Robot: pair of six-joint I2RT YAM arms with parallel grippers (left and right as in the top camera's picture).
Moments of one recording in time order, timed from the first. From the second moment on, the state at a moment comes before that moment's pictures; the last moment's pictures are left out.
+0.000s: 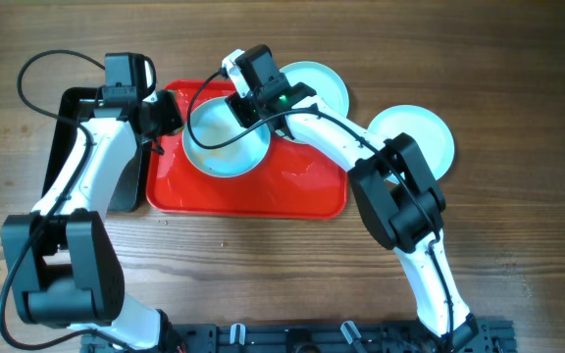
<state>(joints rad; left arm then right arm) 0.02 1.74 1.20 -0.53 0.07 -0.33 0.63 2.34 1.80 -0.31 -0.05 -0.06</state>
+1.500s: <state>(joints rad) 0.00 1.95 1.19 -0.51 0.32 -0.13 0.62 2.35 1.81 -0.61 -0.18 0.69</state>
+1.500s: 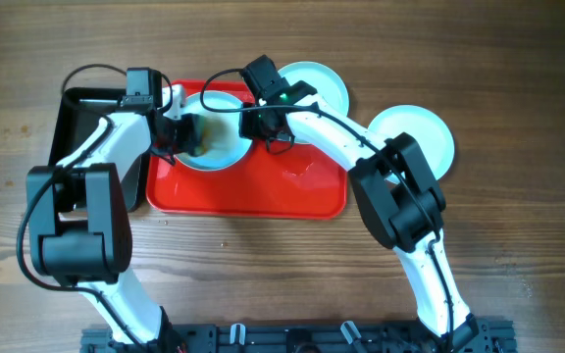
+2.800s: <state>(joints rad) -0.06 1.79 1.15 -0.39 -0.09 -0.39 0.63 2.35 1.81 -0.61 -0.21 0.66</state>
